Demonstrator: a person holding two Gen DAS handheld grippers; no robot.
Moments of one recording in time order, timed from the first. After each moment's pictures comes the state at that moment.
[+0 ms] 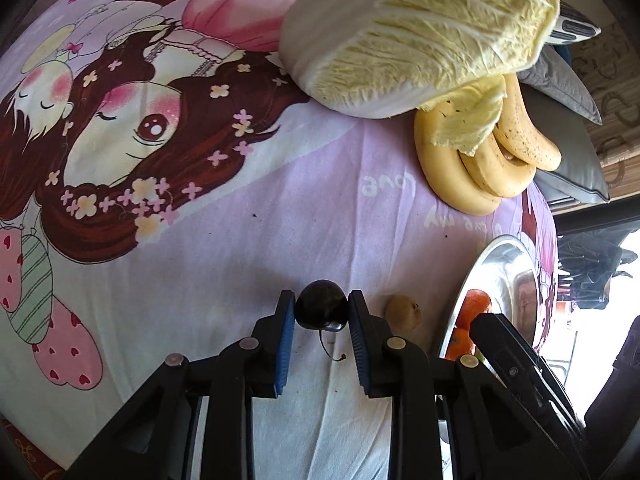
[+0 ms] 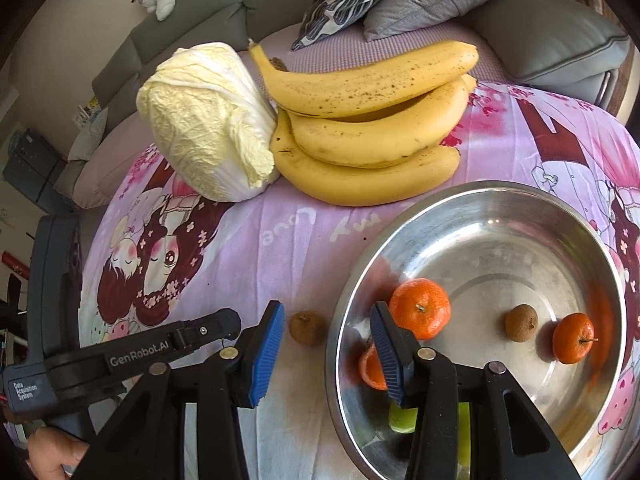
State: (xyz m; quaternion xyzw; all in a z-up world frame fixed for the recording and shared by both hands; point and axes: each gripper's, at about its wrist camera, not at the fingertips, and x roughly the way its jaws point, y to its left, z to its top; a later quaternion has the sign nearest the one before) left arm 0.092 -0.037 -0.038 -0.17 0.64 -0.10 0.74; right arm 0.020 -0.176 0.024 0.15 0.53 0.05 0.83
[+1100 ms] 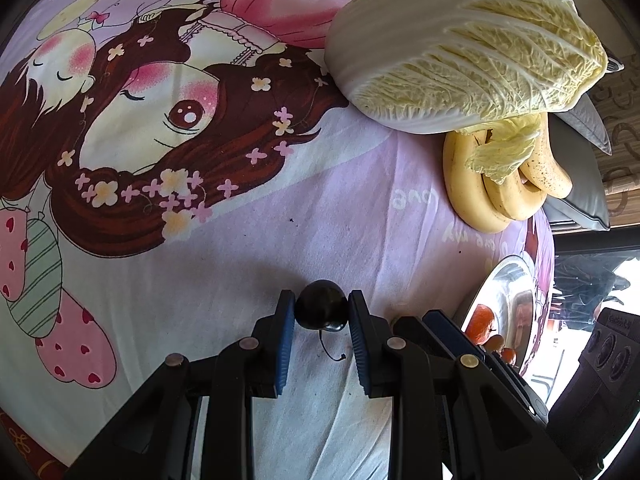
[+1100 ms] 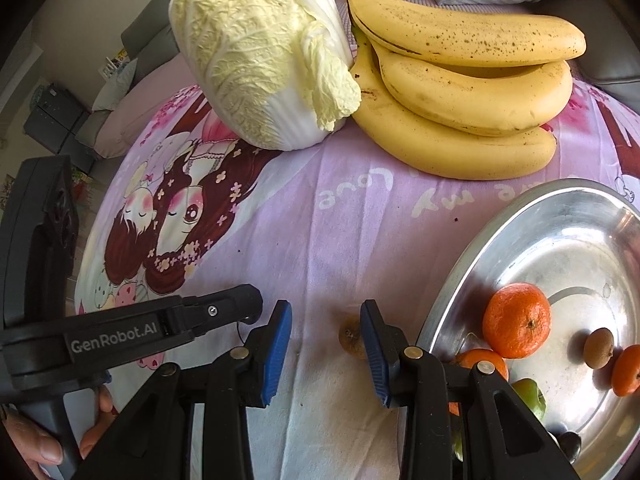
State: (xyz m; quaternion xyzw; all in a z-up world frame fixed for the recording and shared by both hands) left arm 0.100 0.023 -0.036 -0.21 0.65 -0.08 0.73; right arm 0.041 -0.131 -0.010 0.12 0.57 0.12 0.80
